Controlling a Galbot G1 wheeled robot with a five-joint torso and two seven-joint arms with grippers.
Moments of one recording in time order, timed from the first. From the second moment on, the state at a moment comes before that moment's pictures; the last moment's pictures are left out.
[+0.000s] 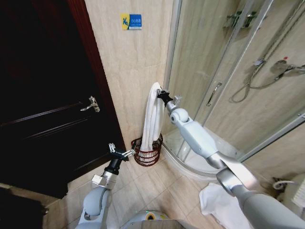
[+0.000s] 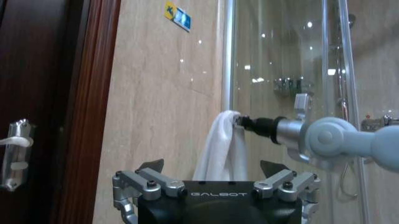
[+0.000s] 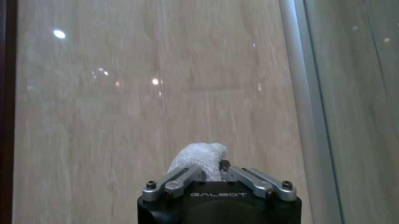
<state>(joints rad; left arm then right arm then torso) 1.52 -1.53 -0.55 -2.09 -0.17 -0.23 0.38 -0.29 1.24 -0.09 1.28 0.70 0.08 0.04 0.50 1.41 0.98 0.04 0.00</state>
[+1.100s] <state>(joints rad) 1.54 -1.57 -0.56 -2.09 -0.16 -0.24 0.38 -0.28 1.41 -0.05 1.05 0.69 0.16 -0.08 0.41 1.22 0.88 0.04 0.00</state>
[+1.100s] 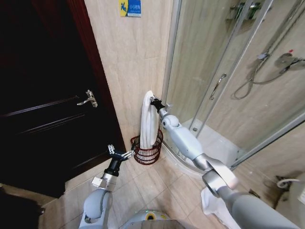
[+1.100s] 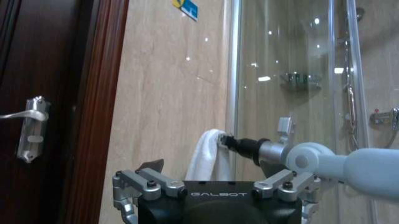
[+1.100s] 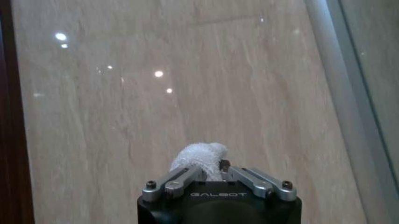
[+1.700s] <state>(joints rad) 1.53 -1.56 -0.56 -2.07 -0.16 -0.24 0.38 -0.32 1.41 -0.04 1.06 0.65 0.16 -0.09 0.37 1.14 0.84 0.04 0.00</state>
